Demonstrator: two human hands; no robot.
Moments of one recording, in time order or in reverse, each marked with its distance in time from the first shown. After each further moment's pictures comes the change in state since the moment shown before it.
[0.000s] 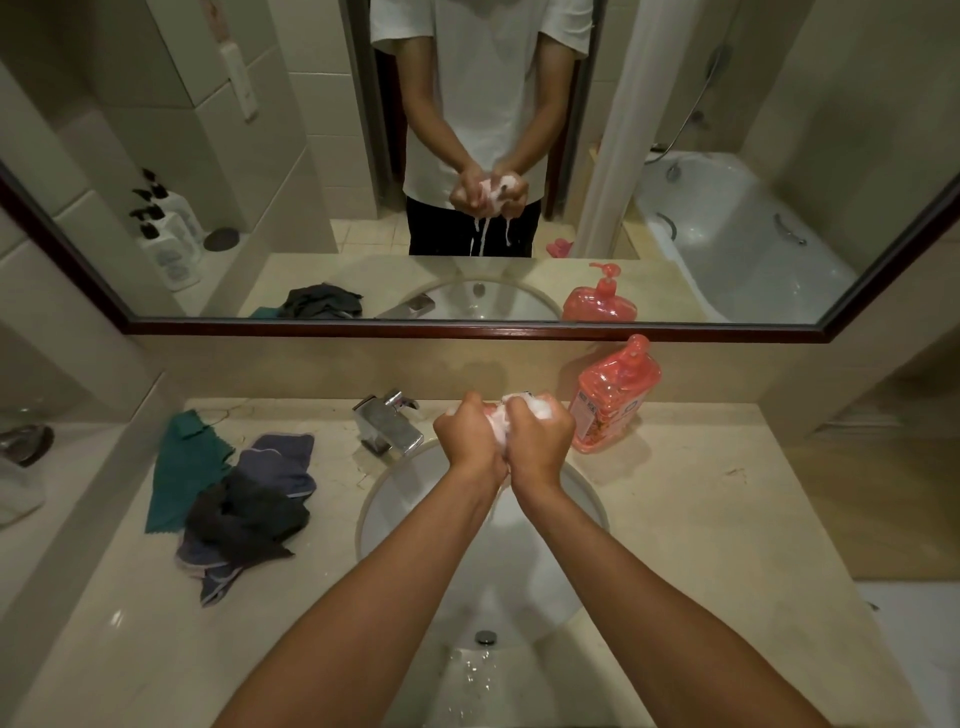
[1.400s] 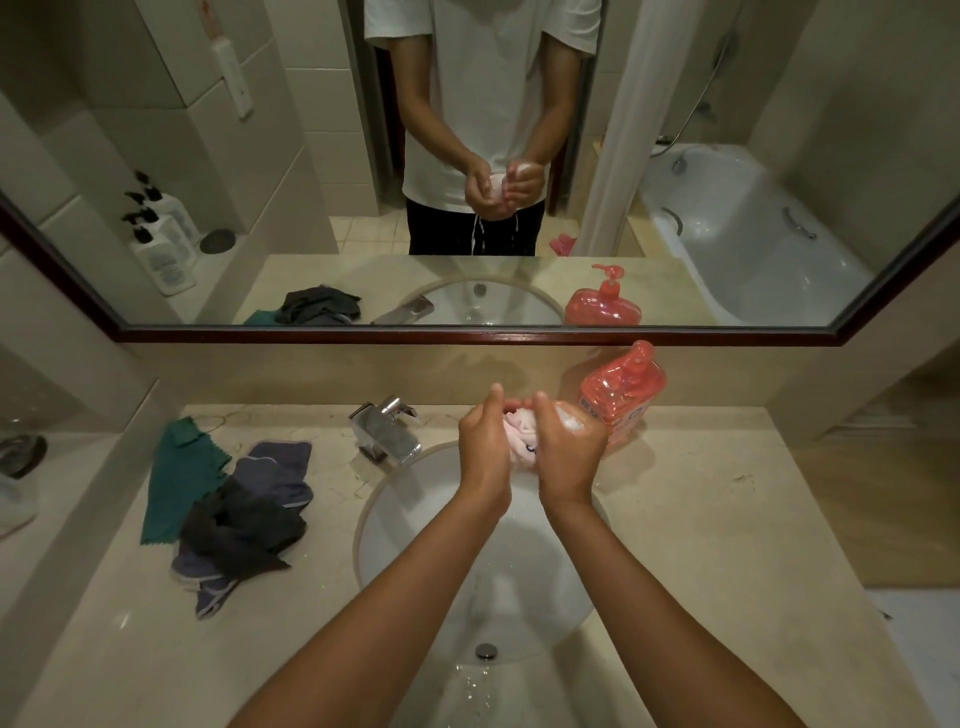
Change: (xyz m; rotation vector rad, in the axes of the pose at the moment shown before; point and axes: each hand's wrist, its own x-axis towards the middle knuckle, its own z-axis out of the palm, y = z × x) left_hand -0.009 -0.007 0.001 0.248 -0.357 0.153; right_hand 0.019 -0.007 -0.021 0.096 -0.023 -0.226
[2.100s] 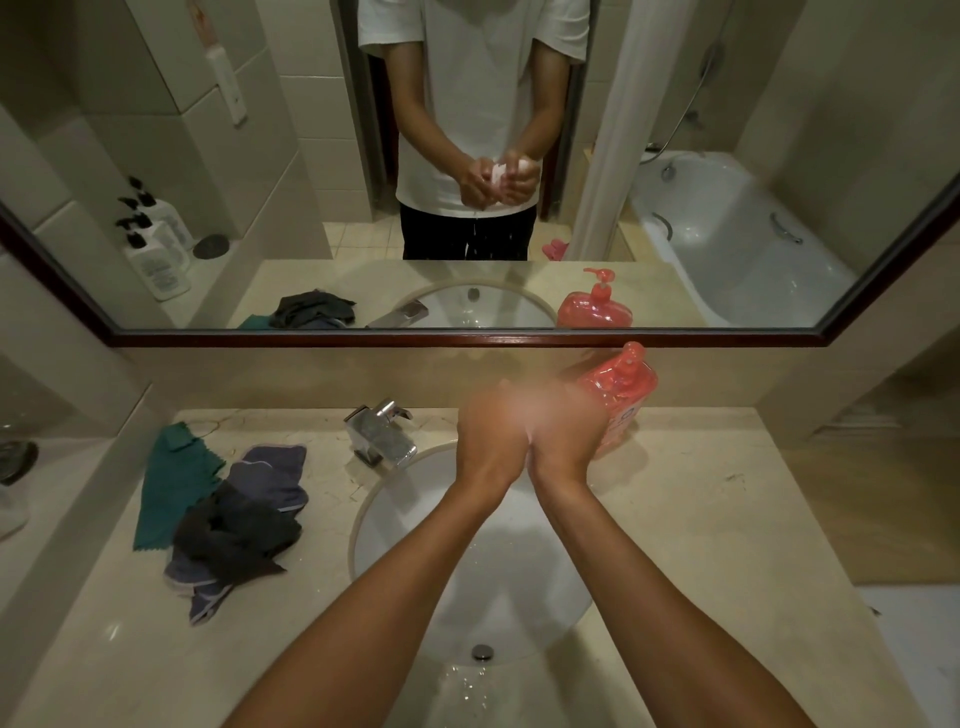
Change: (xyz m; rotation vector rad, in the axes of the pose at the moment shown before) left_hand -0.002 0.011 0.001 0.609 -0.021 0.518; right_hand 0.008 -0.024 0.010 0.037 0.095 0.127
